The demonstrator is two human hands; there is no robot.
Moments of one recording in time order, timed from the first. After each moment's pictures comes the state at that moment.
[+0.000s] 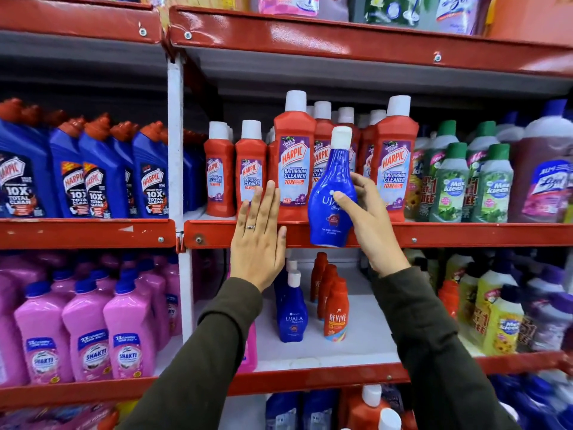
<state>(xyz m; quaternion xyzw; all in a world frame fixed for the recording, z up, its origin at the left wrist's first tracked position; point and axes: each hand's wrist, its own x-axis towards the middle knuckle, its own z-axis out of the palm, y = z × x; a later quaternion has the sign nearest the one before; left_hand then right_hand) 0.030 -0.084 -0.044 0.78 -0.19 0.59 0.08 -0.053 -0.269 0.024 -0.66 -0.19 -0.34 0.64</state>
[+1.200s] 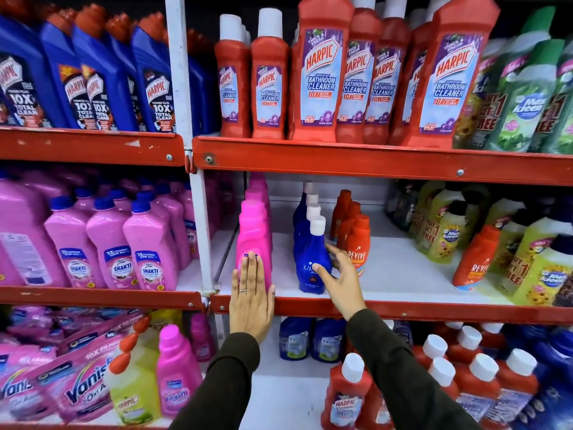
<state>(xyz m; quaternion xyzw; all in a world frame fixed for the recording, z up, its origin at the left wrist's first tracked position) 0.014 -0.056 -0.312 0.88 -0.08 0.45 0.12 0.006 -0.256 -0.243 -0.76 -0.09 -0.20 0.61</state>
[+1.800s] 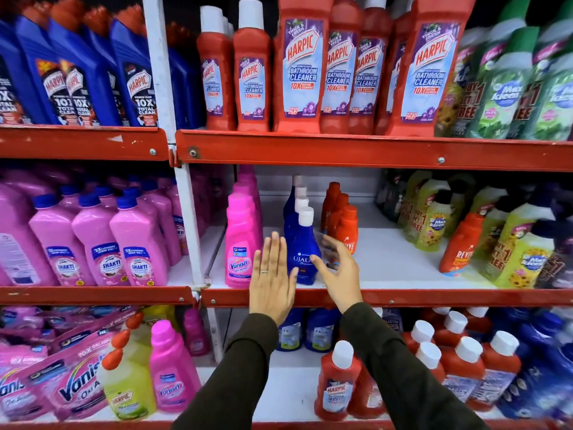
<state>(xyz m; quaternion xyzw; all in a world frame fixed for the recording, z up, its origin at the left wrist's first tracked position) 0.005 -0.111 -0.279 0.87 -0.14 0.47 0.10 -0.005 -0.269 -0.246 -0.75 -0.06 -0.26 0.60</state>
